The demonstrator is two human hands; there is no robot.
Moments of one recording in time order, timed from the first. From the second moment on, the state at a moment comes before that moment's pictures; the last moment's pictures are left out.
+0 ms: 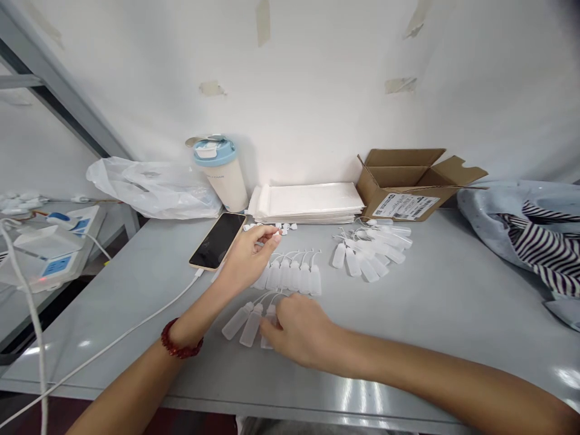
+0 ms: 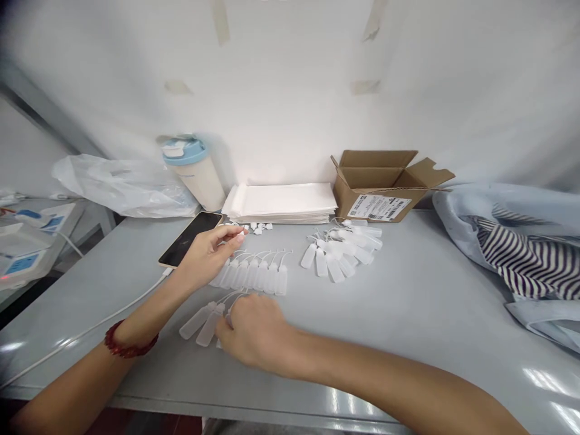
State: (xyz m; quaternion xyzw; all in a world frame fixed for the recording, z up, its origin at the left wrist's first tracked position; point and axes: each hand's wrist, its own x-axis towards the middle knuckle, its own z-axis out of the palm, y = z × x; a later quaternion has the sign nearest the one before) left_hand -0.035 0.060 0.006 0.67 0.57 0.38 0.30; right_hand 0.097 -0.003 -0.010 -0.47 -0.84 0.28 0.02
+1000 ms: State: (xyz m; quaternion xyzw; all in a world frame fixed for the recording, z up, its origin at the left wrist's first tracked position) left_hand 0.007 0.011 0.011 0.46 0.35 0.40 0.71; right_hand 0.202 0.004 0.004 -0.34 -0.55 0.69 0.33
